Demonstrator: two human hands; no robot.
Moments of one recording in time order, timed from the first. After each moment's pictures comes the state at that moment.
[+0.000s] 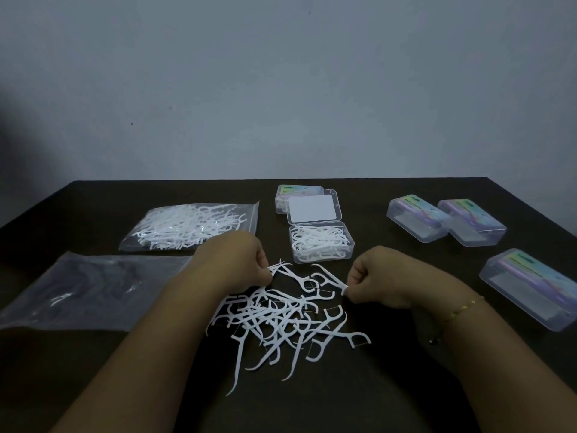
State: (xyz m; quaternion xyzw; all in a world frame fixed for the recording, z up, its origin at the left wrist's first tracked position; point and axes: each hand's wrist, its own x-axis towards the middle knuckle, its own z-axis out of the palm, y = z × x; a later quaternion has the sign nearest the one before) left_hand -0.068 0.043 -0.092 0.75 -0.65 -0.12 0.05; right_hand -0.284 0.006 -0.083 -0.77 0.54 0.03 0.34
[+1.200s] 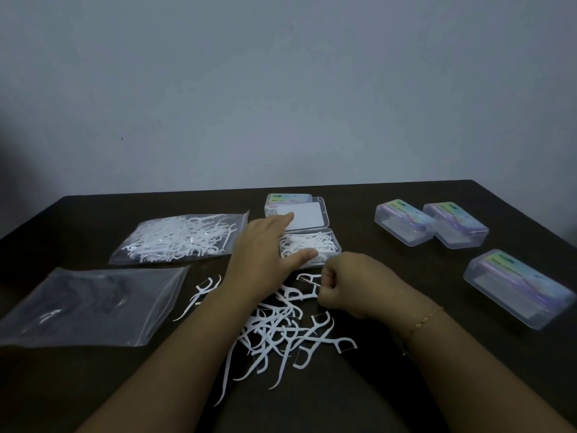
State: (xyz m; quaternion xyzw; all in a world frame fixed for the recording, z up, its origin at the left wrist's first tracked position) left_hand -0.108 0.019 -0.118 0.67 -0.68 -0.03 0.28; right_hand -0.271 0.016 -0.092 -0.83 0.51 -0.03 0.20
